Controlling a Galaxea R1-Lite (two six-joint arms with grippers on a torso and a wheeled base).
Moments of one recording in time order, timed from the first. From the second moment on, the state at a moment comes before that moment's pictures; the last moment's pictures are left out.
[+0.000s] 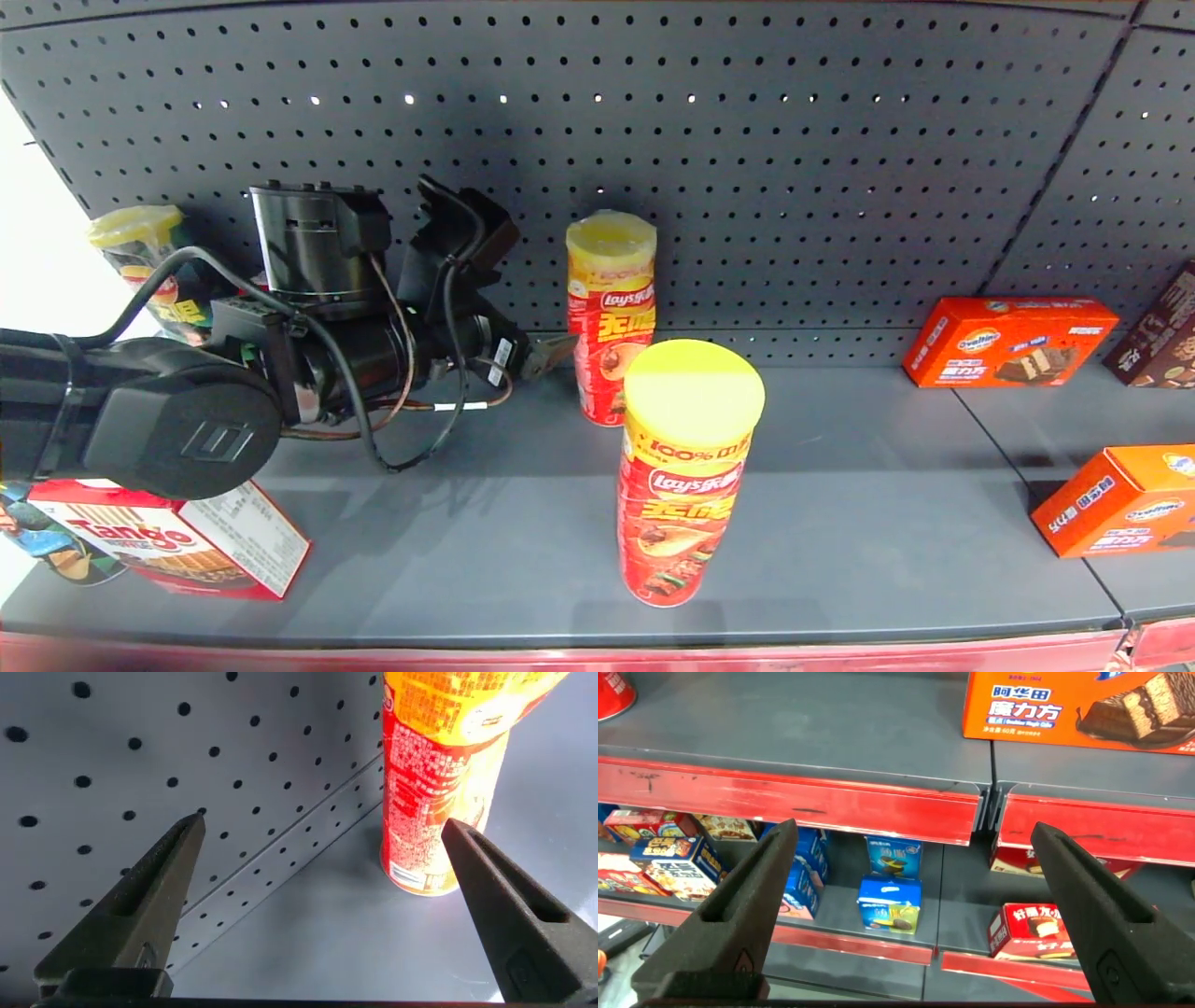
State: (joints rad) left arm -0.43 1.78 -1.08 -0.52 -0.09 0.36; right arm 0.14 0.09 0.00 0.00 0.00 -0.02
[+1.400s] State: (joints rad) left arm -0.39 1.78 -1.02 -0.55 0.00 0.36; right arm 0.14 0.09 0.00 0.00 0.00 -0.02
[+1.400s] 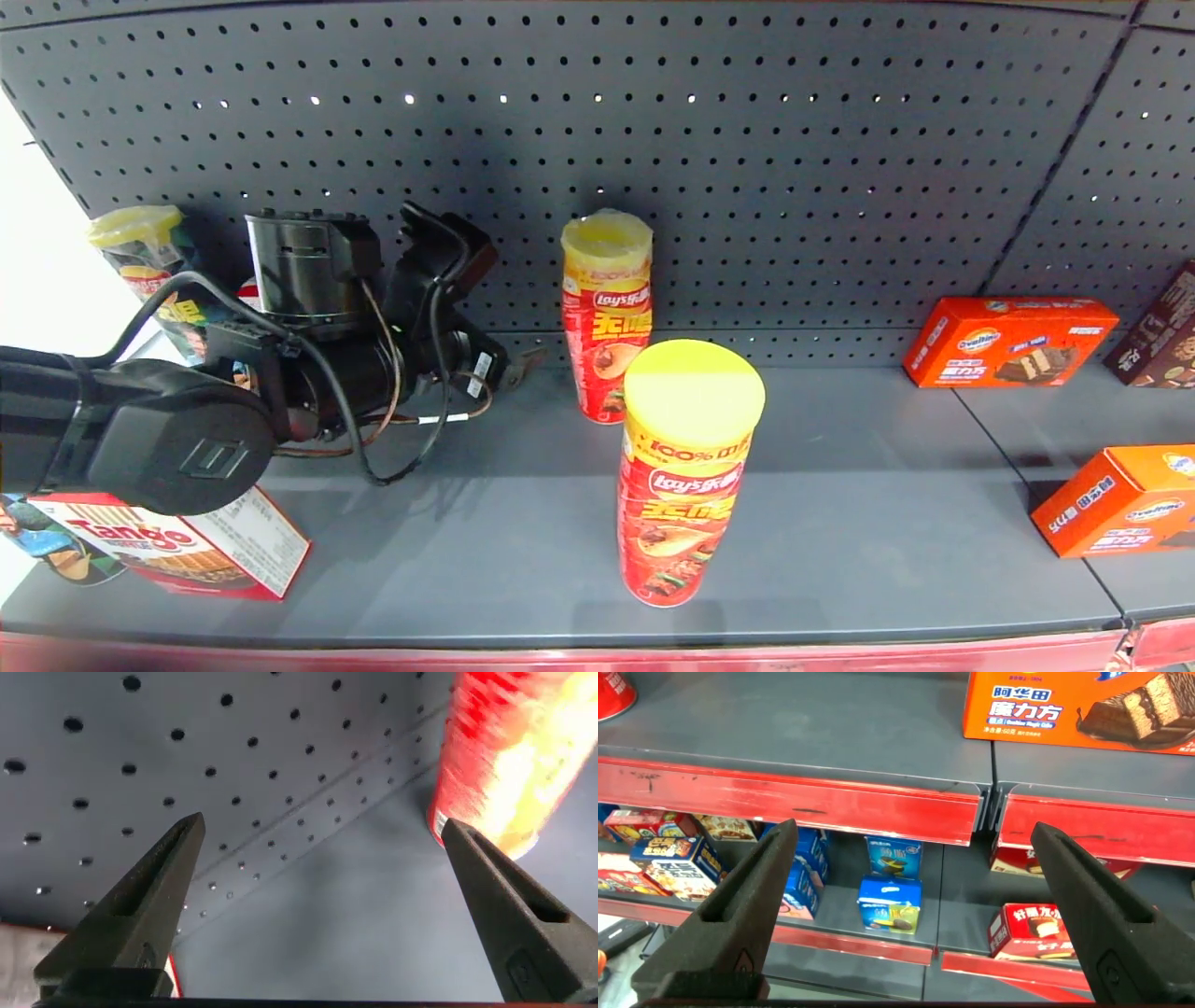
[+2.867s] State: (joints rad) left arm -0.45 1.90 -1.13 -0.55 0.00 0.36; right arm 0.14 0.09 0.00 0.00 0.00 -0.02
